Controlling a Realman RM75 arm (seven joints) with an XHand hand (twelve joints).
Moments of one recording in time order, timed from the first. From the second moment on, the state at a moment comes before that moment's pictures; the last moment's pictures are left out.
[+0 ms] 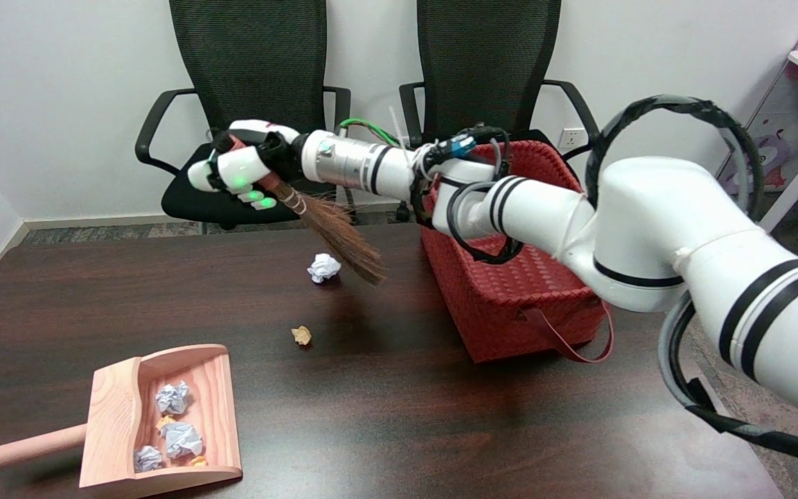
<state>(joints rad) 1.23 -1.52 0.01 -0.26 -2.80 0.66 2.22</state>
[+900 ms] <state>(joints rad) 1.15 -1.75 -0.19 -0.12 -2.82 0.52 2.13</state>
